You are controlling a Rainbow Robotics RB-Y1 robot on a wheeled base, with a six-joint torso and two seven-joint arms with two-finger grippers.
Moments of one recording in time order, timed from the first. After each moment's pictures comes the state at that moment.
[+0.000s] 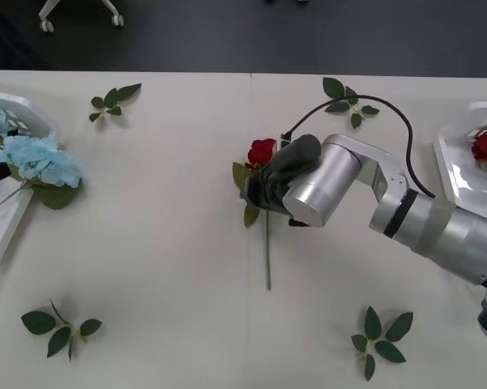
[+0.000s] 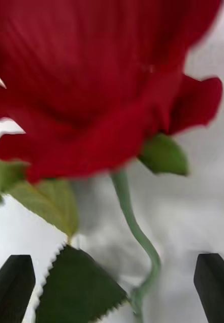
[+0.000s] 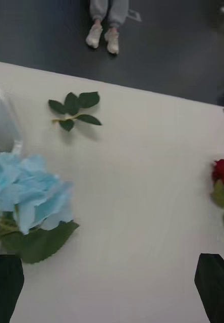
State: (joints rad) right arm -0.81 -0.46 0.91 -1.34 -0.63 0.93 0.50; left arm 0.07 0.60 0.61 -1.84 1.47 1.18 -2.01
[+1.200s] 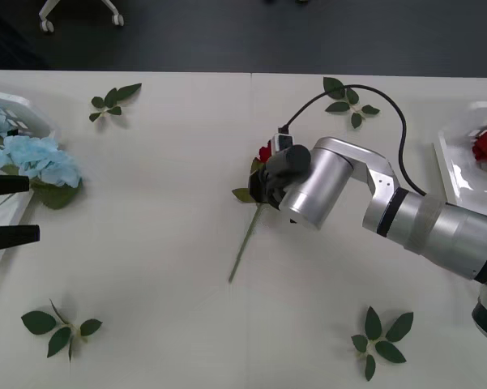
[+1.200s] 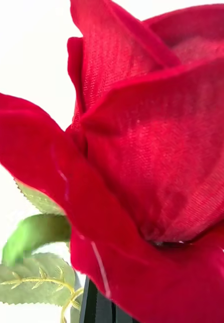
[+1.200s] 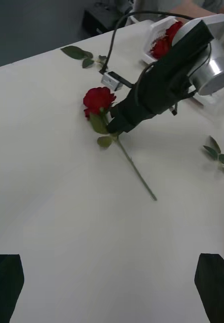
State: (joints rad) right arm -0.84 -0.45 0.99 -1.28 -0.51 0.88 0.50; left arm -0.06 0.53 0.67 -1.88 1.64 1.76 -2.47
